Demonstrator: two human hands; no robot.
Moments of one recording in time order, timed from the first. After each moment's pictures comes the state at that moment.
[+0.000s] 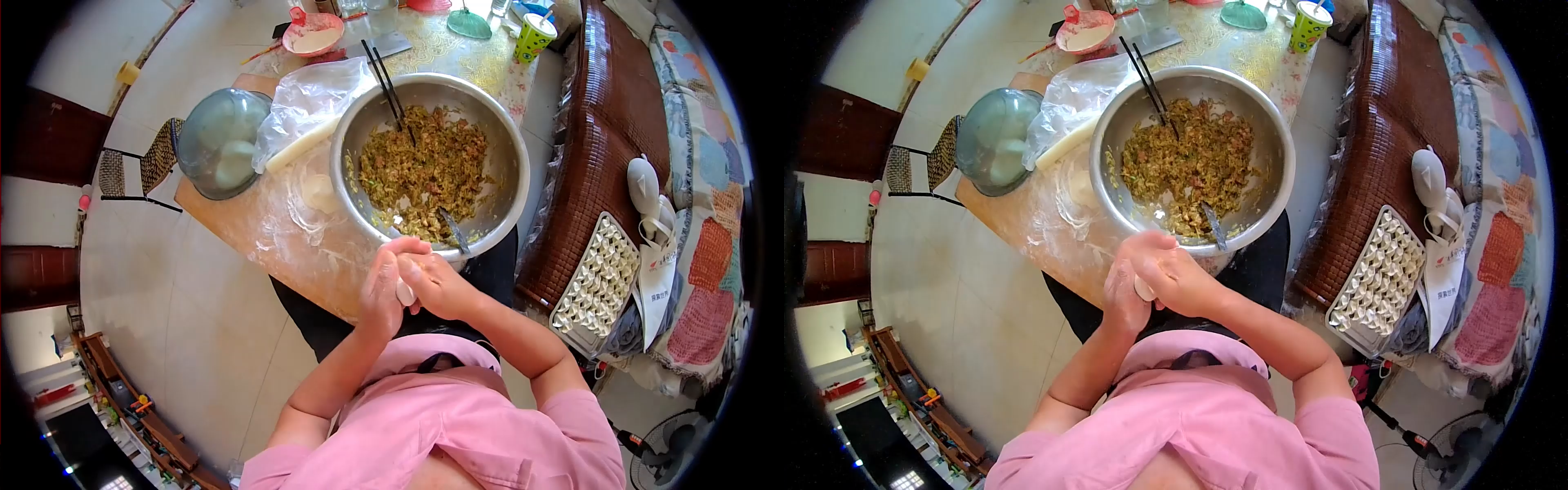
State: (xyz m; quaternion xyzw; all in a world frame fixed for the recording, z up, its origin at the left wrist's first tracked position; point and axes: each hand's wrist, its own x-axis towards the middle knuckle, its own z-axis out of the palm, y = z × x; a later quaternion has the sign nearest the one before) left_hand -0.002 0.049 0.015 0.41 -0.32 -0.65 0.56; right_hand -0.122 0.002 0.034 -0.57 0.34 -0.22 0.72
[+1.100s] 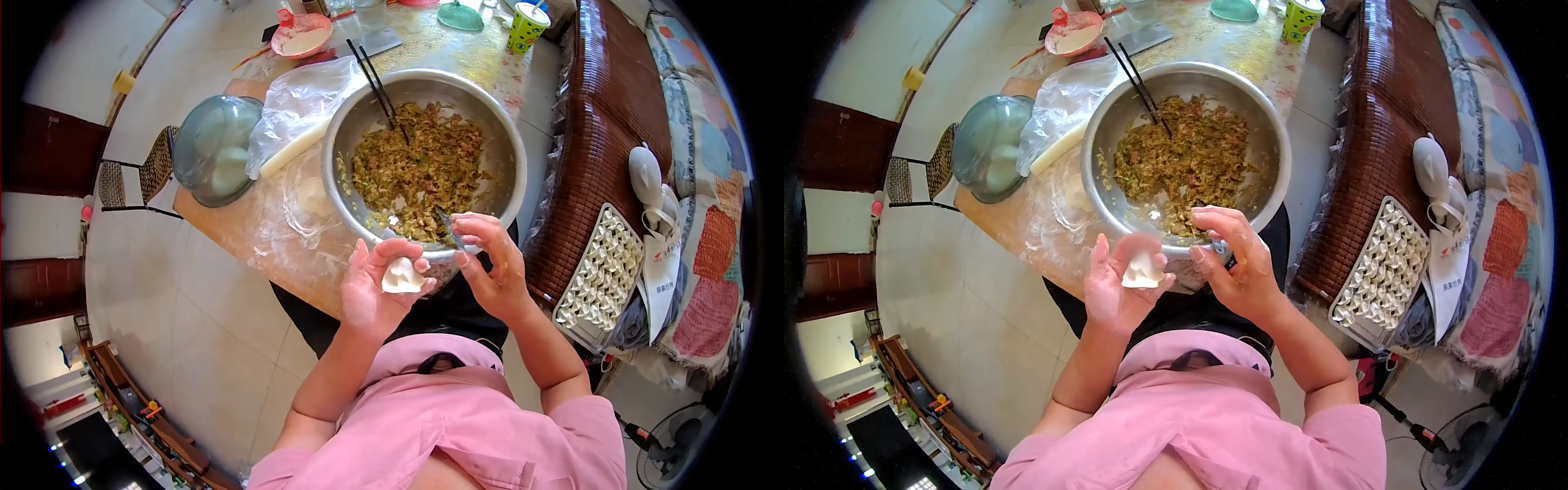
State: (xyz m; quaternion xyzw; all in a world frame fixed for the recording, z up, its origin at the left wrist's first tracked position) left_hand 0.003 0.036 0.027 0.19 0.01 -0.79 0.58; right_hand -0.179 -0.002 0.037 -0.68 0.42 -0.46 0.38
